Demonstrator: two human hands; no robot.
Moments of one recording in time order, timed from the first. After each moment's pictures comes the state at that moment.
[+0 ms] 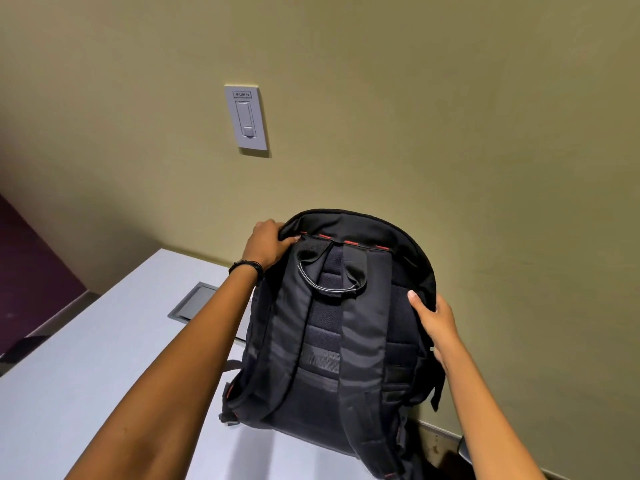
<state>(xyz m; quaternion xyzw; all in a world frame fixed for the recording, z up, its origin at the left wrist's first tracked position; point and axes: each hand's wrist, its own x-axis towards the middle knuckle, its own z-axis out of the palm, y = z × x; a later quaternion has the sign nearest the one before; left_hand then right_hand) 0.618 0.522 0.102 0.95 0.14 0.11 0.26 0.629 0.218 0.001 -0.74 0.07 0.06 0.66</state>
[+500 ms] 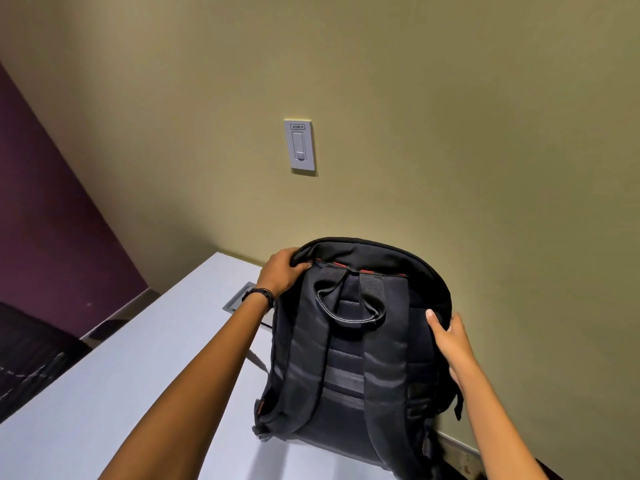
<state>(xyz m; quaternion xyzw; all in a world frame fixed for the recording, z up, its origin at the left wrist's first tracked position) 0.508 0.524 0.129 0.92 0.17 0.11 0.32 0.564 0.226 0.026 -0.74 0.05 0.10 0.66</state>
